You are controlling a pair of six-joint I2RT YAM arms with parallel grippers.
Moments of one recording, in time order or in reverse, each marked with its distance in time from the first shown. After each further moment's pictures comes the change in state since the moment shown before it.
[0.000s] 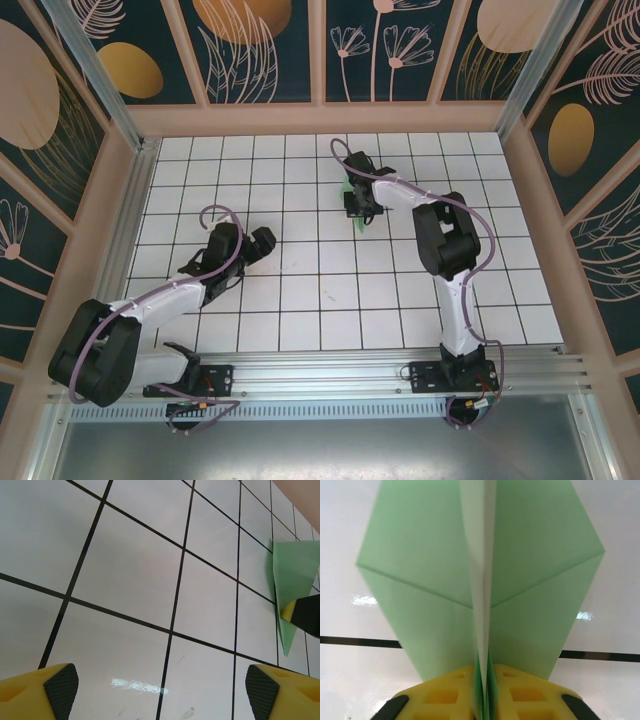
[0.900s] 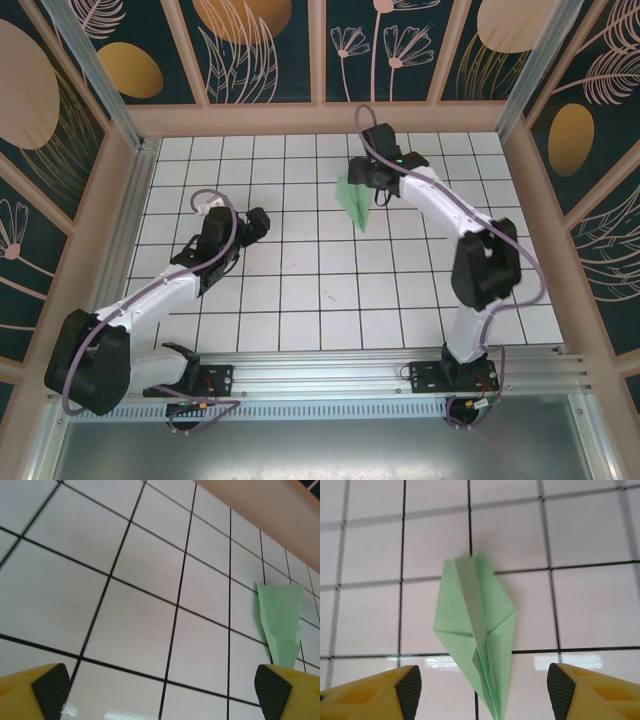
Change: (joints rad) left arm 0.031 -0.056 0.144 -0.124 -0.141 0.086; right arm -0.004 -0.406 -0.069 0.041 0.125 0.089
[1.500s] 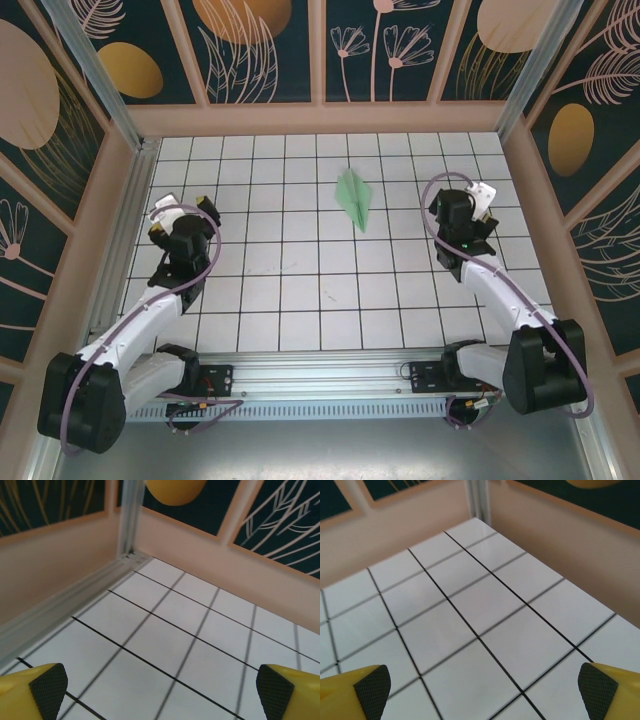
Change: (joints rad) left arm 0.140 -0.198 -0.159 0.227 -0.481 0.338; right arm -0.262 -0.612 -0.904 0.566 0.441 0.014
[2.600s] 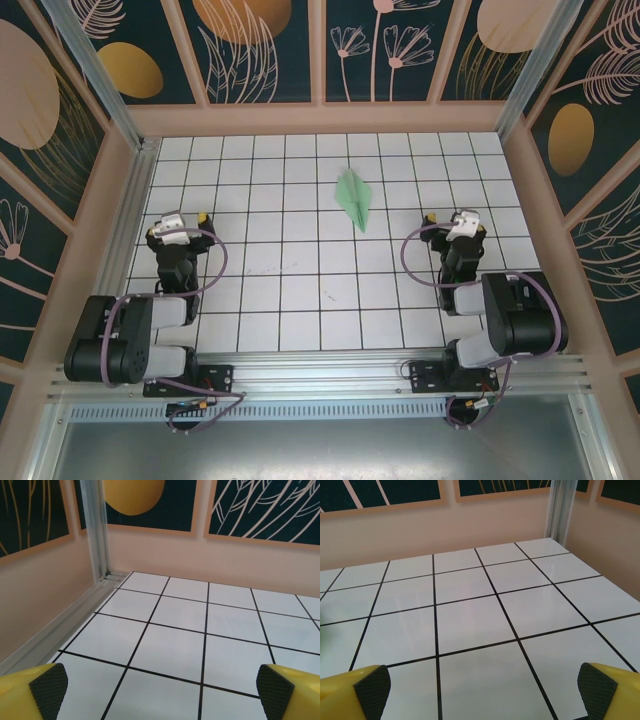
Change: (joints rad) left arm 0.240 0.359 -0.306 0.905 0.427 0.363; right arm -0.158 0.314 -0.458 1.139 -0.451 -0.363
